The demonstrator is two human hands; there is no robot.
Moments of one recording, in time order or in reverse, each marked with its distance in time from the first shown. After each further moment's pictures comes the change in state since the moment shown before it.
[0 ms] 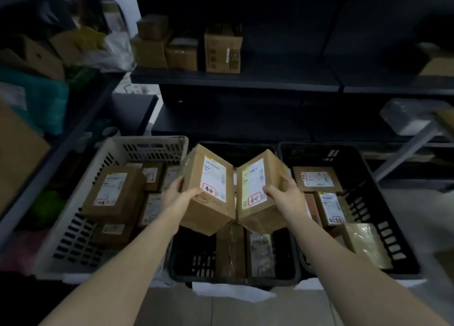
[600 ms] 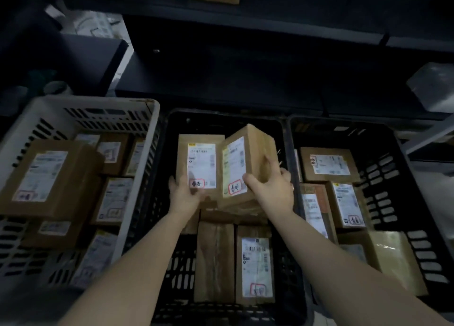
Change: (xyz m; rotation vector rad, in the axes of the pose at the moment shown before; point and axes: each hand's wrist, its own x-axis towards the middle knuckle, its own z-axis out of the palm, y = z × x) left_hand 0.146 -0.100 0.110 0.392 -0.069 0.029; right_hand 0.122 0.039 0.074 -0.331 0.003 -0.141
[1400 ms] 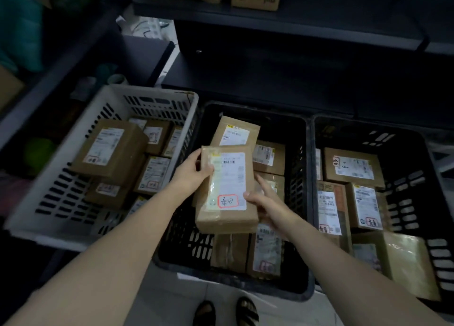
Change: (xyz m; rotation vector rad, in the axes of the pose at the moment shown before) left_hand -0.077 0.028 -0.077 -0.149 -0.047 0.128; right_hand -0.069 0.008 -0.001 0.600 -0.711 0.120
